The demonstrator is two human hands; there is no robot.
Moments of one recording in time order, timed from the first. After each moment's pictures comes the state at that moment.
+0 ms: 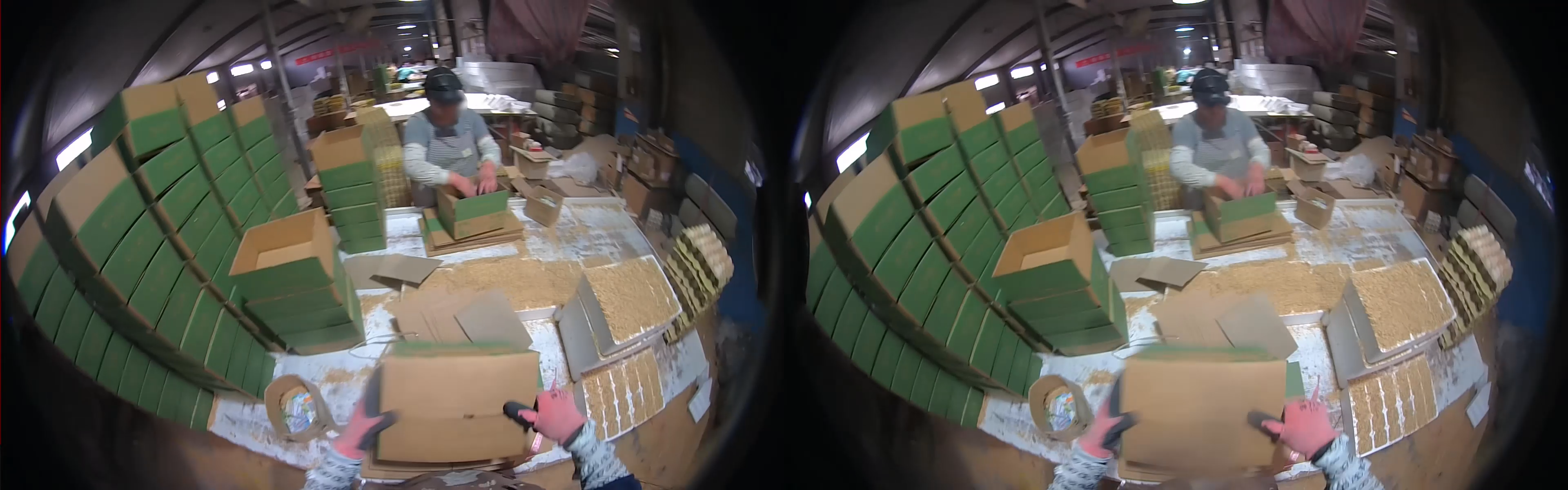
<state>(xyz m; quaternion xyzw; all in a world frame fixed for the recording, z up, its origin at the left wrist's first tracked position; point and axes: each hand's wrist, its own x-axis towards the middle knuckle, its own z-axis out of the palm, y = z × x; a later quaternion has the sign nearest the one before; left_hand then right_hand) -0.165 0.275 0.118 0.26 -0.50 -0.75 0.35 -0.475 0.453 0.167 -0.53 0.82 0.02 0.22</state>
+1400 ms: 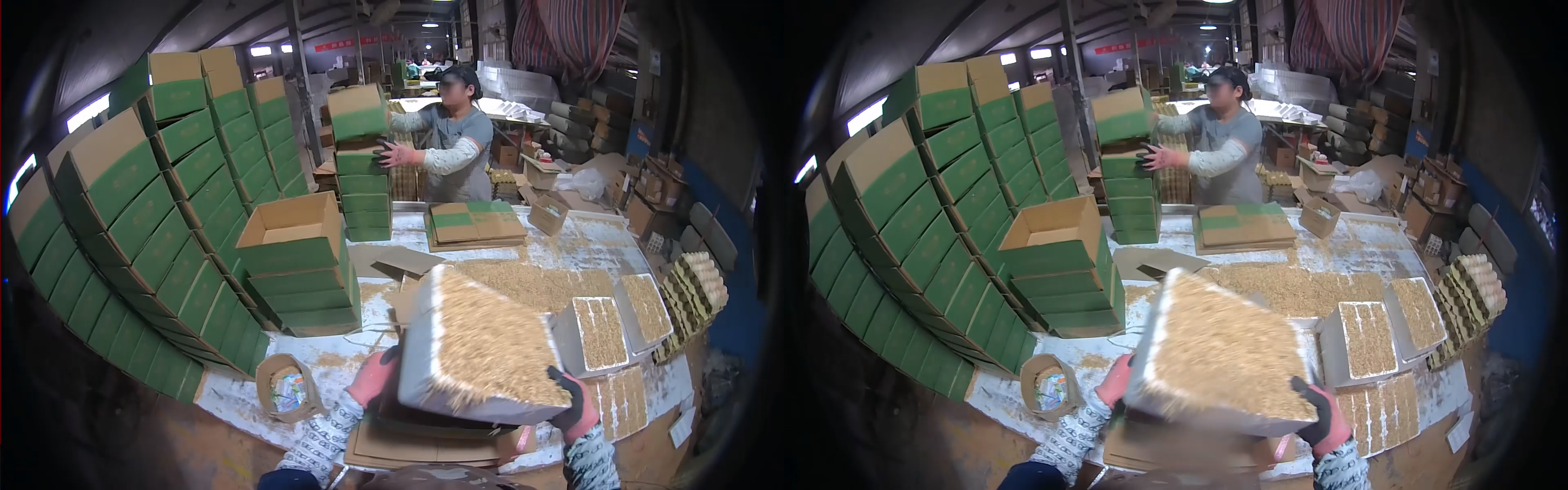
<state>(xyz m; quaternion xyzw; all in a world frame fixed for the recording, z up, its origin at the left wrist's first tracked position) -0.215 0.231 0.126 0.37 -0.78 -0.41 0.30 -0.497 0.487 0.177 -0.64 0.67 -0.39 0.02</state>
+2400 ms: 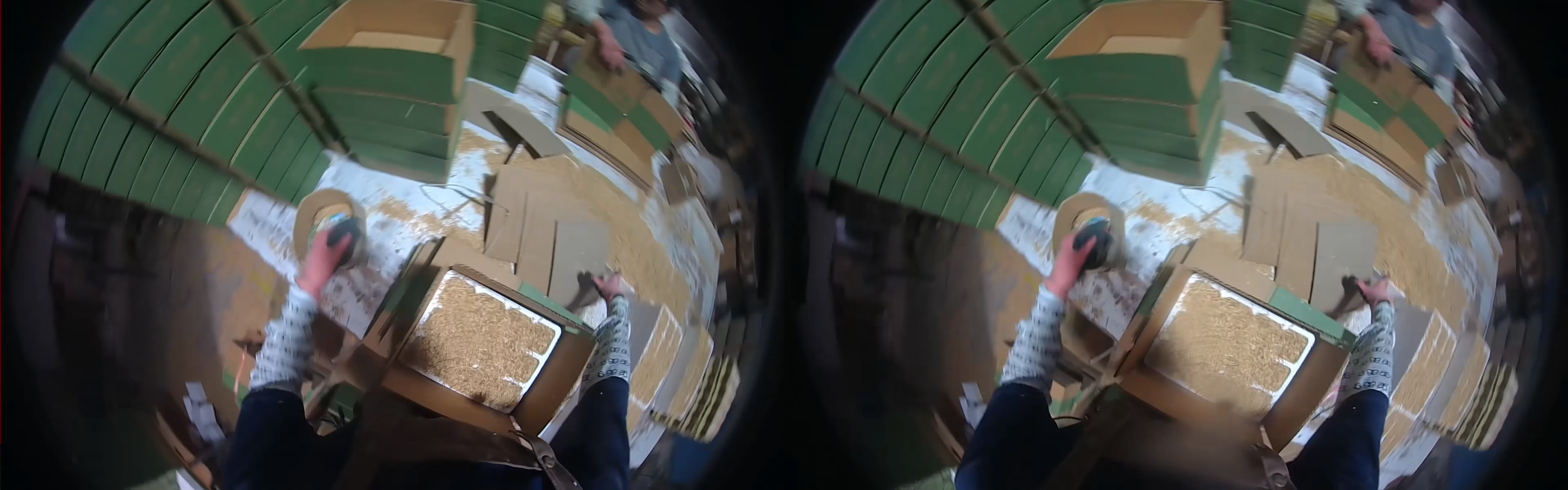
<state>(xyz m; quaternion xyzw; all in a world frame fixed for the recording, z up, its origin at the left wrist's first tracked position) -0.025 0.191 0.027 0.66 -0.61 -0.31 0.30 -0.753 0.216 -0.138 -0.42 0.88 -0.04 0.21</state>
